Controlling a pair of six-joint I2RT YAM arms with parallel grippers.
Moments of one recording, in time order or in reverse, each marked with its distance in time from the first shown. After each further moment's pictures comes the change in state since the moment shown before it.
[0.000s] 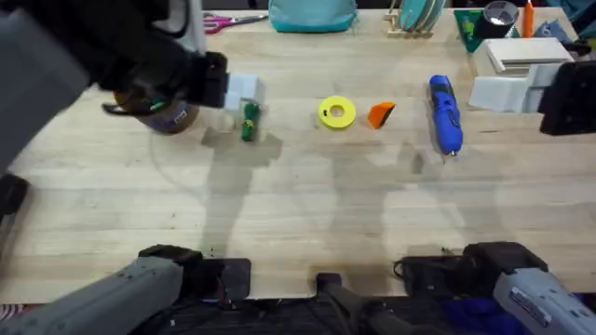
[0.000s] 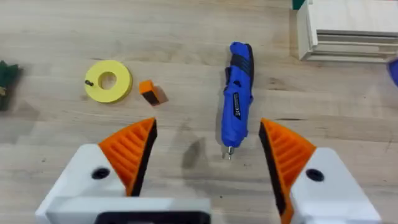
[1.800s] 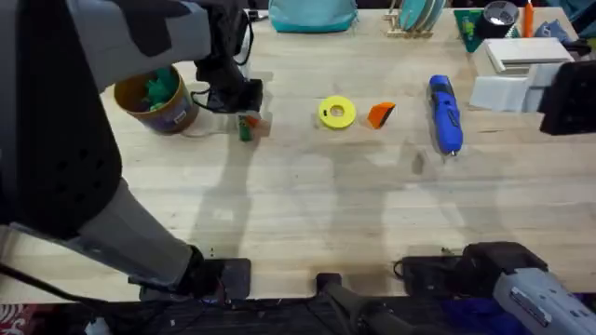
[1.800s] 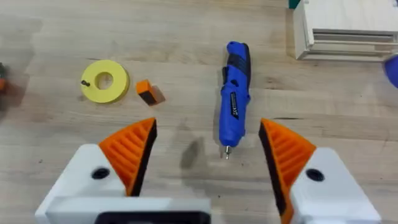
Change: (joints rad) left arm -0.027 0.575 0.064 0.161 0.019 -0.102; right arm 0.000 0.000 0.000 0.000 0.013 0.000
